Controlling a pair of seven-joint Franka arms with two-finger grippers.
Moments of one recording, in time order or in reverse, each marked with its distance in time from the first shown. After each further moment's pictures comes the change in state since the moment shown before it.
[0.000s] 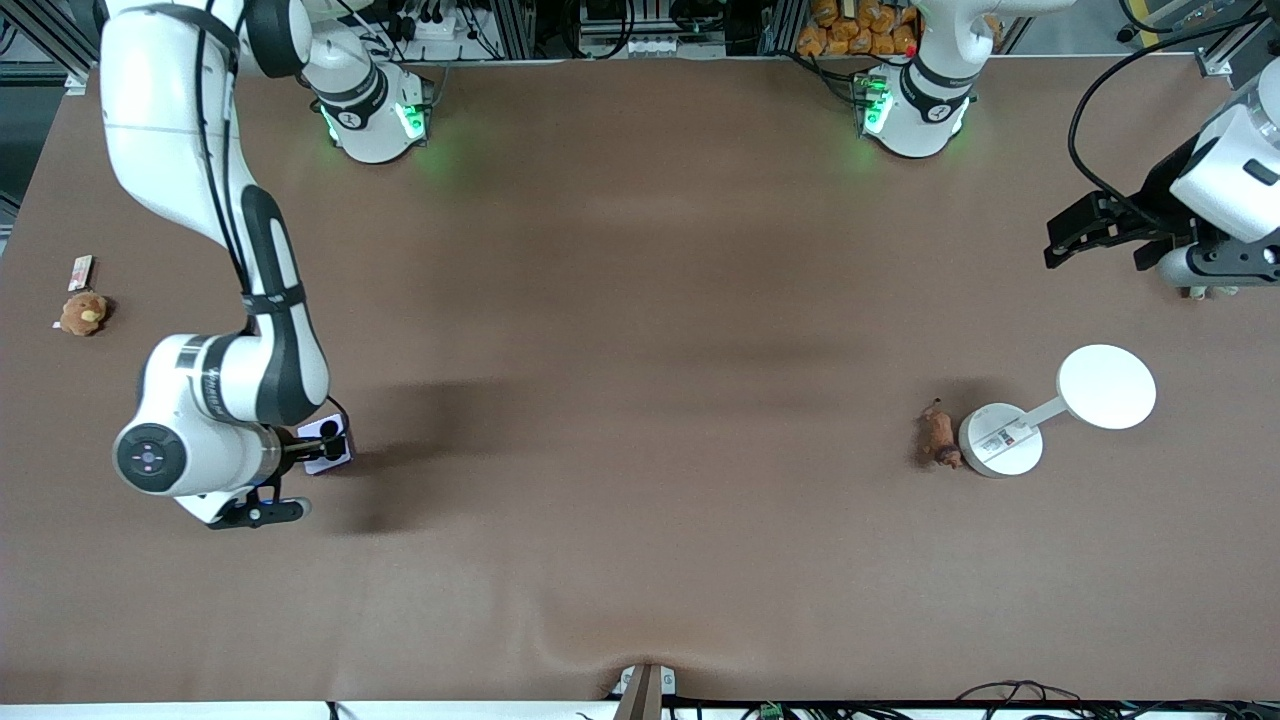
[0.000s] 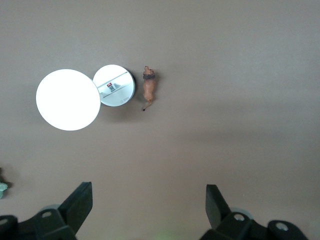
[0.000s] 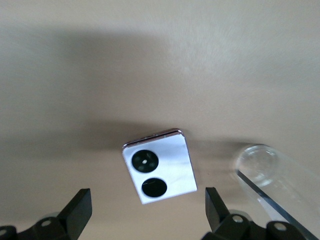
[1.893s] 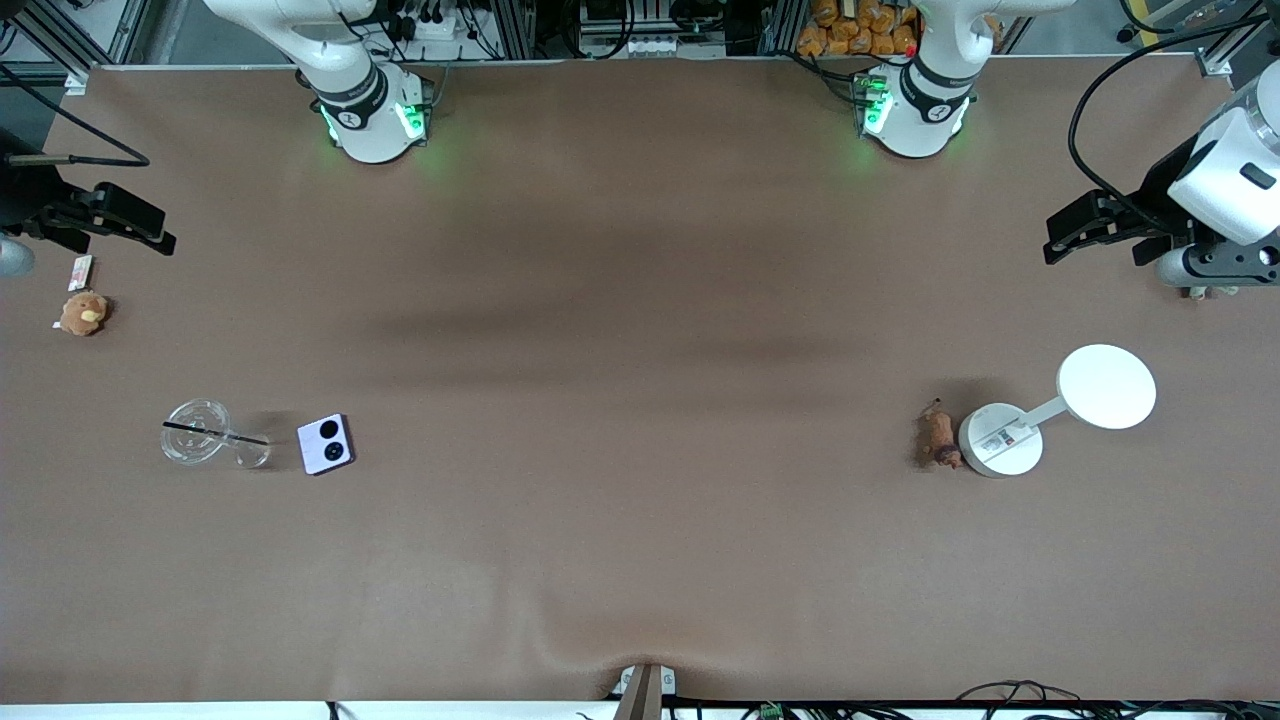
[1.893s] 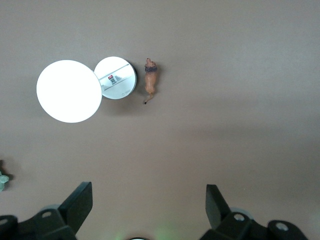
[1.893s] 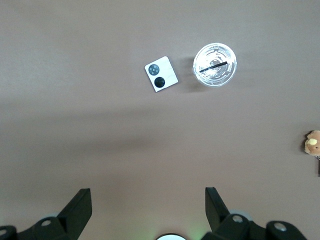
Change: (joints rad) left arm 0.004 -0.003 0.002 0.002 0.000 -0.032 -0.003; right arm -0.272 -0.739 0.283 -0.148 -0.102 -0.434 0.185
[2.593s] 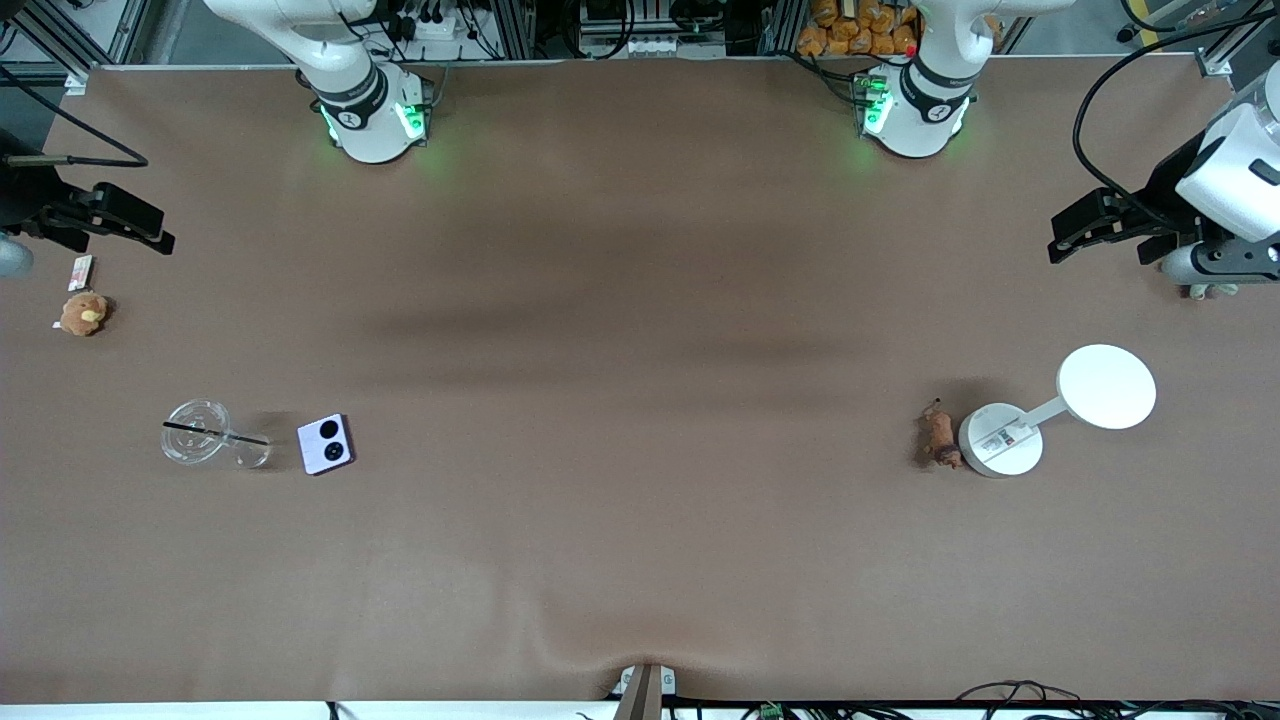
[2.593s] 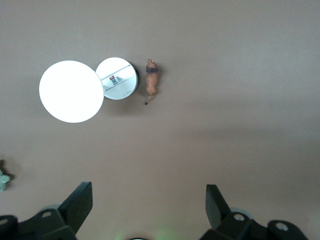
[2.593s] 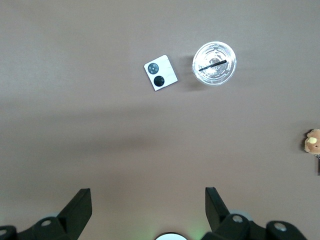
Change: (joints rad) left arm 0.001 -0.003 0.002 0.003 0.006 -0.005 0.001; right arm -0.001 0.002 0.000 0.000 0.000 0.000 0.000
